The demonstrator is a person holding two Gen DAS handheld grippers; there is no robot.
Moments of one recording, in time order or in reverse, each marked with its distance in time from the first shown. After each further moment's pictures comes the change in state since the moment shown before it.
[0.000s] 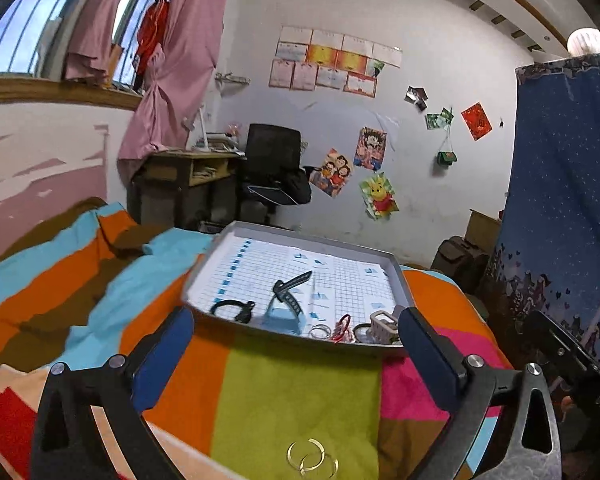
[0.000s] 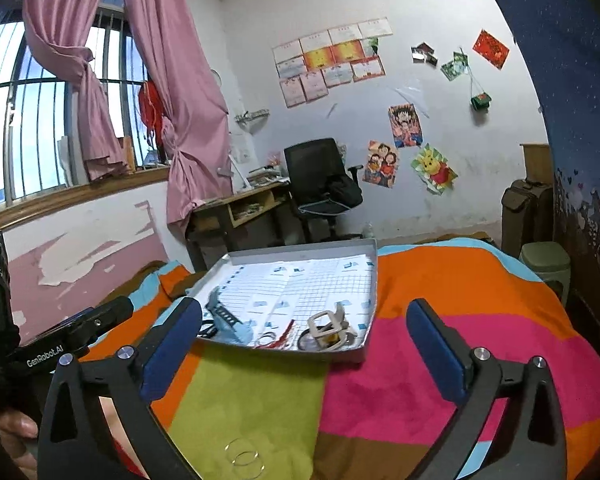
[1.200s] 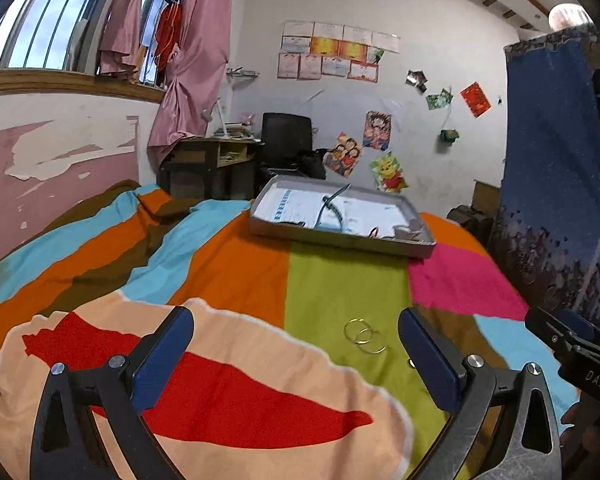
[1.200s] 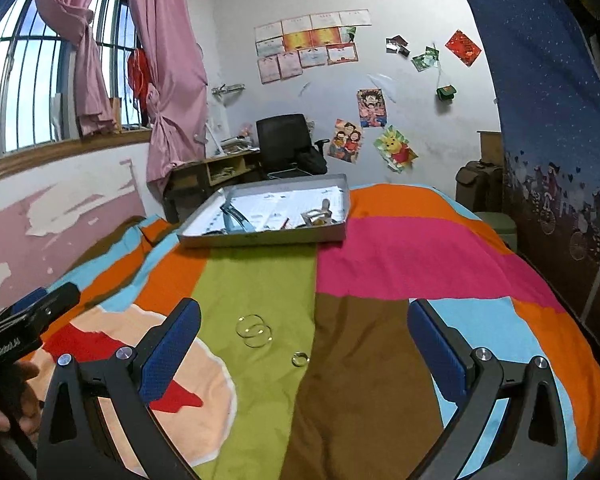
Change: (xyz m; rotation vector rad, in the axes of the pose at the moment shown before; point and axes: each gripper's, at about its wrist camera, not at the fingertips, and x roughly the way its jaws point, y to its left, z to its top) left arm -0.108 0.056 -0.106 0.059 0.046 0.053; right arm -0.120 0.040 -0.108 -0.034 0.111 -0.183
